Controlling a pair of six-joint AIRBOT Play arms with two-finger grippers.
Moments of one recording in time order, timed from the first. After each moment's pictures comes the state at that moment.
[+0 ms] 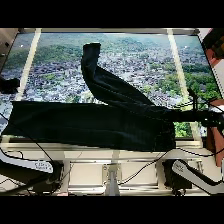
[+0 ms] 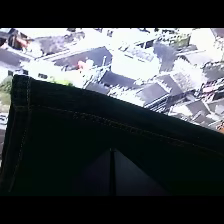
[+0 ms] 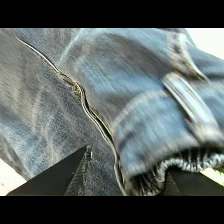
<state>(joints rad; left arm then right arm) 0.48 -1.67 1.69 1.54 -1.39 -1.32 -0.53 -1.16 0.66 -0.82 1.27 0.69</state>
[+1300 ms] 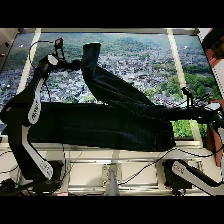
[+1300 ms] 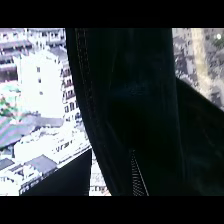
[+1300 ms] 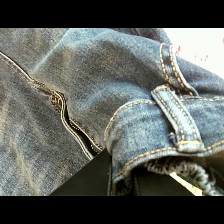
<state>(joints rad) -0.05 -2.00 1.81 1.08 -0.77 -1.34 -0.43 -1.16 0.66 -0.89 1.13 0.75</state>
